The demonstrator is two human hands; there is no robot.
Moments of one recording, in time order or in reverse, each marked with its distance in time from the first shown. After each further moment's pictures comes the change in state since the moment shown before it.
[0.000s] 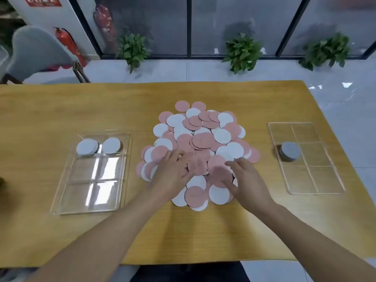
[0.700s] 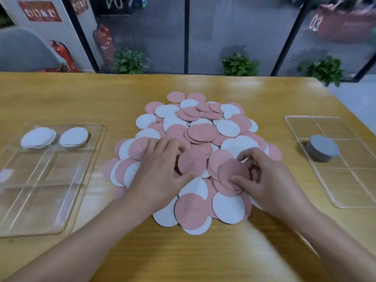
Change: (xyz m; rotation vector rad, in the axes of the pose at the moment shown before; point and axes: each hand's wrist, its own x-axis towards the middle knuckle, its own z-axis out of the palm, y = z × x) left_hand 0.010 -0.022 0.055 -0.100 0.233 0.050; right_hand 0.018 0.037 0.039 0.303 0.111 -0.006
